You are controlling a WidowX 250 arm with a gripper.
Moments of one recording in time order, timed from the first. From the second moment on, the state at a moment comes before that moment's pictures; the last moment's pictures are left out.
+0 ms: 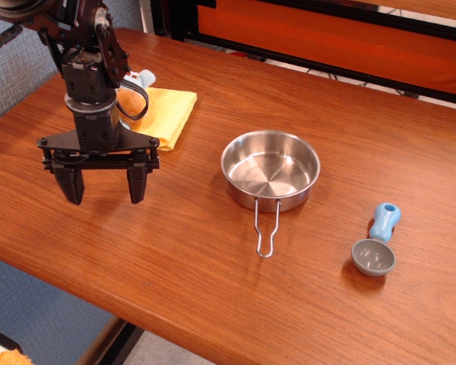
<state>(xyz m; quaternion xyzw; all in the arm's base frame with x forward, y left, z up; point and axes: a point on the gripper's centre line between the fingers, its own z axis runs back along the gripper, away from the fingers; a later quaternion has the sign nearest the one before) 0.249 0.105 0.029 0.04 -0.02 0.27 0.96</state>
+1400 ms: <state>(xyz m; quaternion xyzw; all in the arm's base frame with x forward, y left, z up) 0.290 -0.016 0.107 0.04 -0.12 0.11 0.99</state>
